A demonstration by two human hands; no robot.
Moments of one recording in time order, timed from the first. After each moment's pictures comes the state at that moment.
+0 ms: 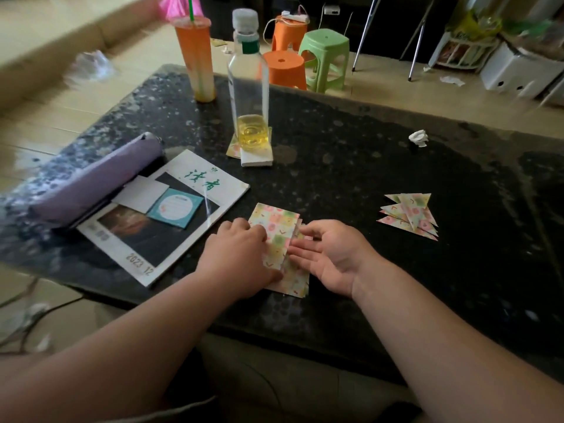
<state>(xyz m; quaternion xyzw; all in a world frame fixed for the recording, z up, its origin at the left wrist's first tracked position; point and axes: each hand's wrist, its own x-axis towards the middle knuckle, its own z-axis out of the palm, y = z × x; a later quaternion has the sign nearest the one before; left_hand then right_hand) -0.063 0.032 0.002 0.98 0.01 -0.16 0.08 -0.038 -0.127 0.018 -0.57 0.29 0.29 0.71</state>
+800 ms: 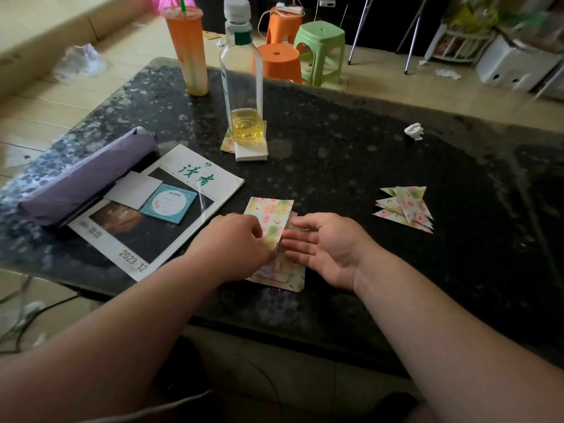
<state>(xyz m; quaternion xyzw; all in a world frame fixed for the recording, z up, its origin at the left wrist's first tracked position) -0.053 0.036 0.014 0.97 0.04 -0.17 0.16 -0.040 -0.130 0.025 -0.59 0.25 0.30 0.71</state>
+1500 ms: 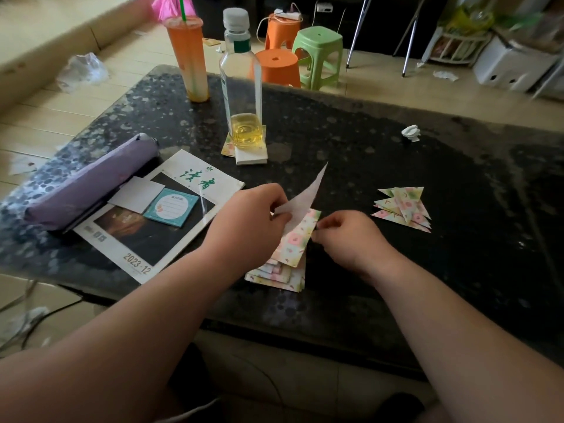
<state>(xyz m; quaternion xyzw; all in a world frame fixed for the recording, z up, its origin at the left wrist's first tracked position) -0.058 0.015 0.048 0.94 -0.03 0.02 0.34 -0.042 -0.156 0.040 -0.87 0.14 0.22 0.41</state>
